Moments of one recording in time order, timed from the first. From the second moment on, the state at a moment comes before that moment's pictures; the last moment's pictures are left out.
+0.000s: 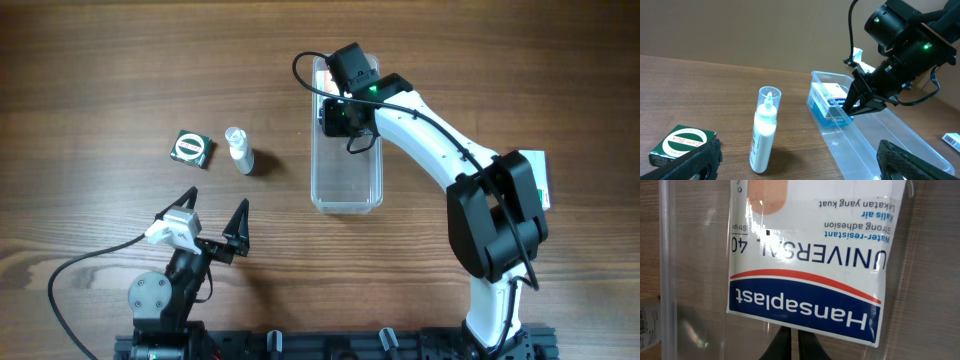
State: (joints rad) left arm -0.02 0.01 0.01 -0.05 0.30 -0.24; right arm 0.50 2.08 1.59 -0.69 -0.05 0.44
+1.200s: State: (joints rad) left arm -0.02 0.01 0.01 -0.05 0.30 -0.24; right arm -0.02 1.62 1.81 -1.39 0.14 0.13
